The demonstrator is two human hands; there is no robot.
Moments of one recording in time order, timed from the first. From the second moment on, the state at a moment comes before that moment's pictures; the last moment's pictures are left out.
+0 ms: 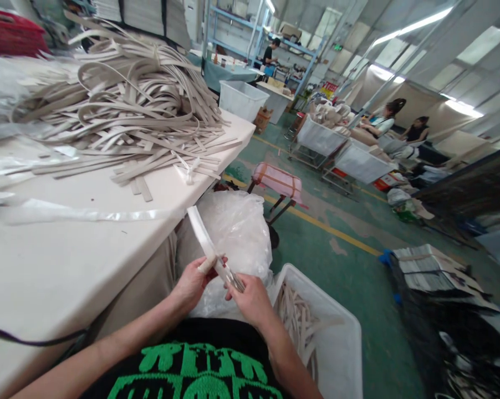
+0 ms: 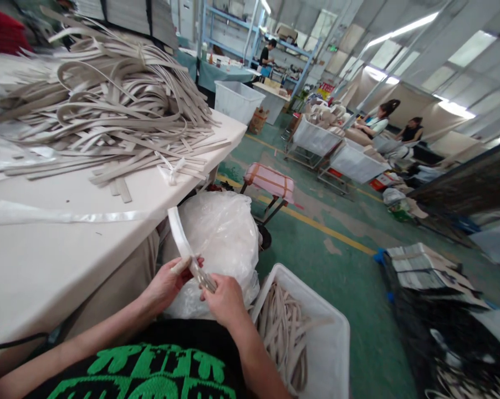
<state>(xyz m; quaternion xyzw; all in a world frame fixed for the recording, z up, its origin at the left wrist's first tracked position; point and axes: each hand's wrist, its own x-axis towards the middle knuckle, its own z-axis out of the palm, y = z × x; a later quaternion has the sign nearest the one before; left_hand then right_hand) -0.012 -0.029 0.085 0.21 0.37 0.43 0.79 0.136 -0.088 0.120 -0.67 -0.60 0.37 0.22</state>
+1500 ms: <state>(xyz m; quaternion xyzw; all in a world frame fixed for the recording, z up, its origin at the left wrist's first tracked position) -0.025 -0.013 0.084 0.15 0.45 0.43 0.77 0.160 -0.102 0.124 -0.69 -0.60 0.39 0.14</state>
